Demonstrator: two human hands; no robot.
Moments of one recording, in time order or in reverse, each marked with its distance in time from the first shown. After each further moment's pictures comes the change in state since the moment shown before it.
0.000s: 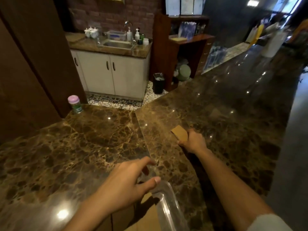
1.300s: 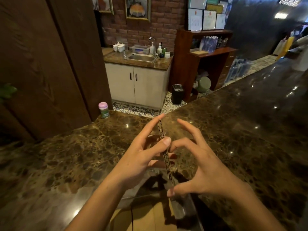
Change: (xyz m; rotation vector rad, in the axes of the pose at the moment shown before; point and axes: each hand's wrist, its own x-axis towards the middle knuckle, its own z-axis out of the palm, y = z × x) left_hand -0.002 0.020 -0.054 -1.170 0.186 0.064; right_hand -0.199 -0.084 -0.101 0.322 -0.145 -0.947
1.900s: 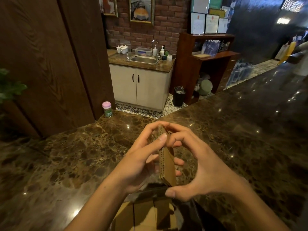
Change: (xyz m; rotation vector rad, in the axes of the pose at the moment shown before) left_hand -0.022 0.004 0.007 -0.252 -0.088 -0.022; right_hand 0.001 -0.017 -0.004 0.135 0.032 -0.234
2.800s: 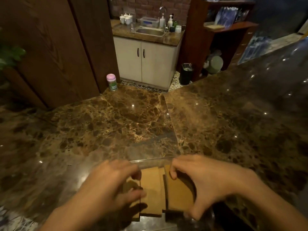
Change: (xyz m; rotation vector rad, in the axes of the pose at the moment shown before) left_hand -0.118 -0.038 -0.060 1.659 -0.033 0.030; right_hand -0.033 0.010 0.037 -0.314 -0.880 0.346
